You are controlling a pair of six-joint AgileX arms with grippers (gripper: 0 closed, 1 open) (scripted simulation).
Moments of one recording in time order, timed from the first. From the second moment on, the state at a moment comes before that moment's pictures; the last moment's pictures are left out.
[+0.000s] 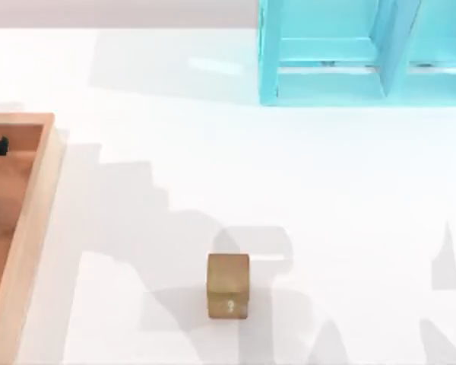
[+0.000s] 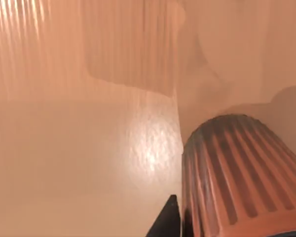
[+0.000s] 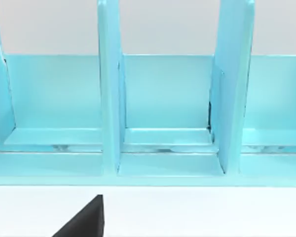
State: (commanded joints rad) left arm 0.16 1.96 1.42 -0.97 -0.02 0.18; right arm 0.00 0.00 0.00 0.00 0.00 0.00
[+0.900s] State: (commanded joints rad) left arm 0.15 1.92 1.84 -1.49 0.00 0.18; right arm 0.00 0.00 0.00 0.00 0.00 0.00
